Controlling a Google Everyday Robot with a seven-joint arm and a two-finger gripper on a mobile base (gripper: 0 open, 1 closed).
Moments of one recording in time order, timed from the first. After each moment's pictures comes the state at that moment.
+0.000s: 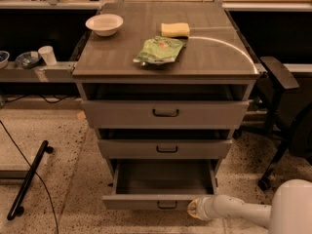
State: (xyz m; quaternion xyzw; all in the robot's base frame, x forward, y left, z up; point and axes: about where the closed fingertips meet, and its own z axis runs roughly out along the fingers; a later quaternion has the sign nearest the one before) arm 0.486 -0.183 0.153 -0.68 0.68 0.06 0.26
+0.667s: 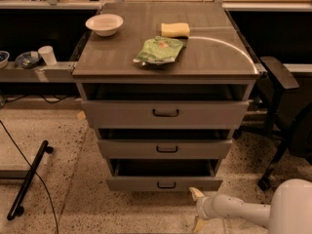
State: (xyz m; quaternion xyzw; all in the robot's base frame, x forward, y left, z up) arm 0.485 -0.183 0.153 -0.68 0.68 0.06 0.26
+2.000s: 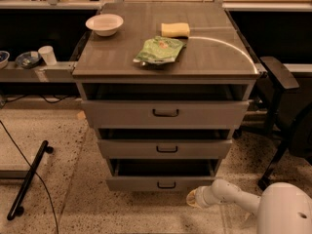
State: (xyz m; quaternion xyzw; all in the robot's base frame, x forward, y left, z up) arm 0.533 -0.185 0.131 -0.69 0.68 0.10 0.25
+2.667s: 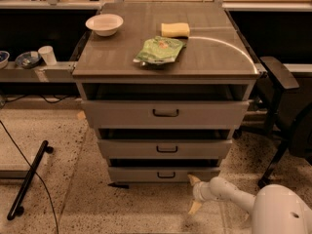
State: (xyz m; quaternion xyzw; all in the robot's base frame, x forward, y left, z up) arm 0.573 -0.182 0.123 -0.65 0.70 0.08 0.28
